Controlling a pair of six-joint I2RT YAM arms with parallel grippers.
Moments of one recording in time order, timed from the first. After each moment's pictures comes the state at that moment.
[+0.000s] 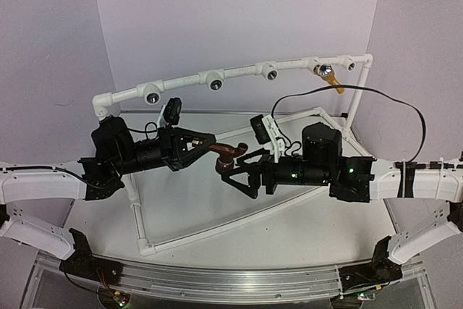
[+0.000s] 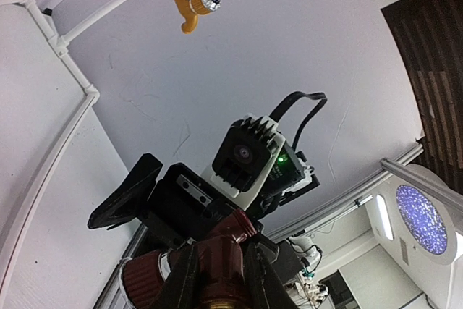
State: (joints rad) left arm -0.93 1.18 0.70 0.66 0.47 -1.14; right arm 1.05 1.32 0.89 0.21 -0.26 0.38
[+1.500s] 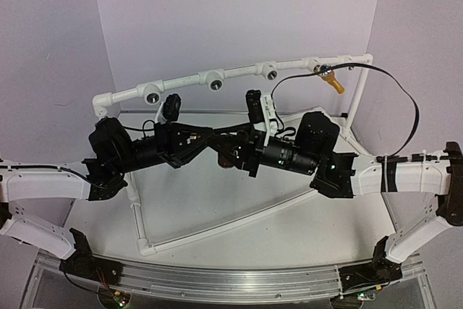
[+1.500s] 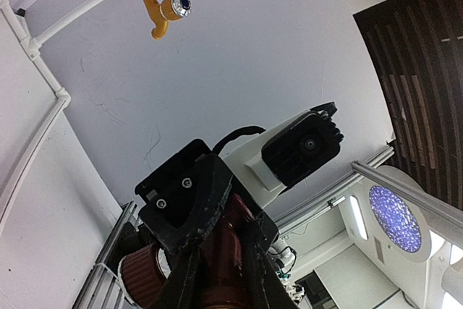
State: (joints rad) left arm -0.92 1.21 0.69 0.84 0.51 -1.26; right arm 1.06 1.46 0.98 0.62 -0.31 0.19
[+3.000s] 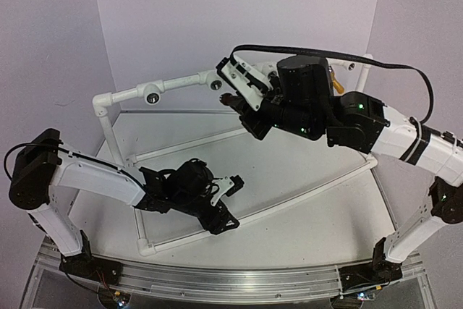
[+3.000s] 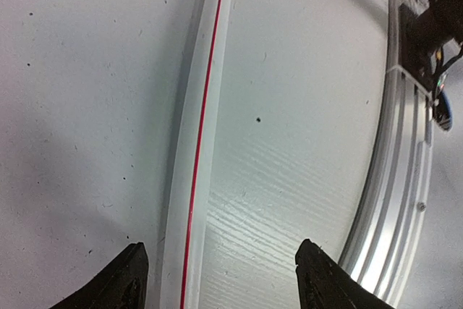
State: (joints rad) left arm -1.12 1.64 0.89 0.00 0.18 -0.20; right arm 1.16 1.52 1.63 -0.40 0.46 -0.38
